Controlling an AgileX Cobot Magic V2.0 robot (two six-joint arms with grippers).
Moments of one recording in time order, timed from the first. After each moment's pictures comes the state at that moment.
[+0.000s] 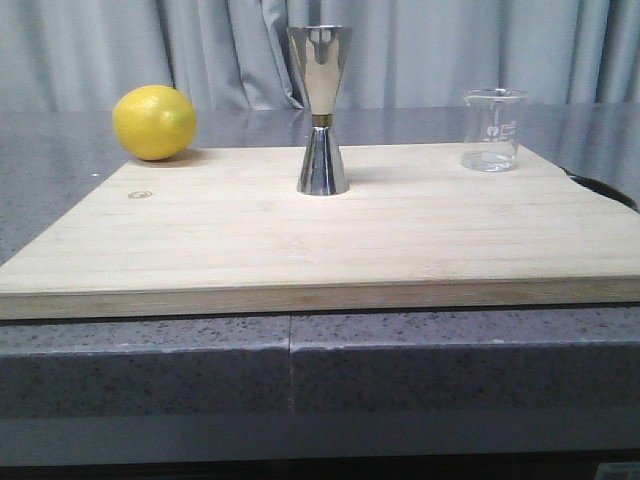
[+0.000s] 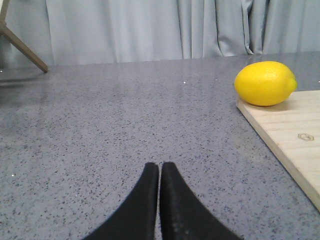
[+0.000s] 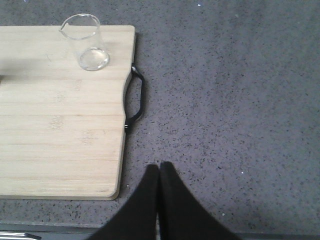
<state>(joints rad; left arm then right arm) -0.05 0.09 -0.09 -0.04 0.17 0.12 0.14 0.56 -0.78 -0.09 0.87 0.14</state>
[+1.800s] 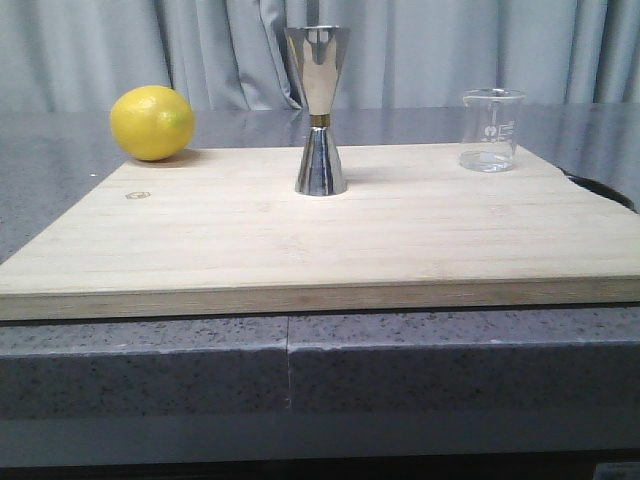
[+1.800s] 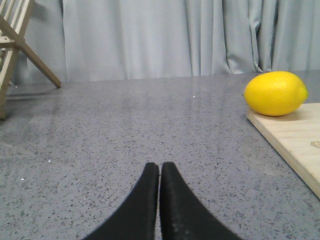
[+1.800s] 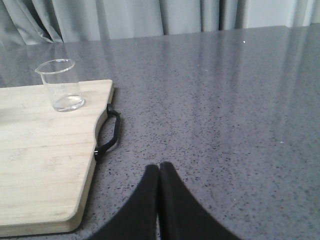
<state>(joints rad) -0.02 -0.01 0.01 -0.05 0.08 0.12 -0.01 0.02 -0.13 -0.08 0.30 0.14</state>
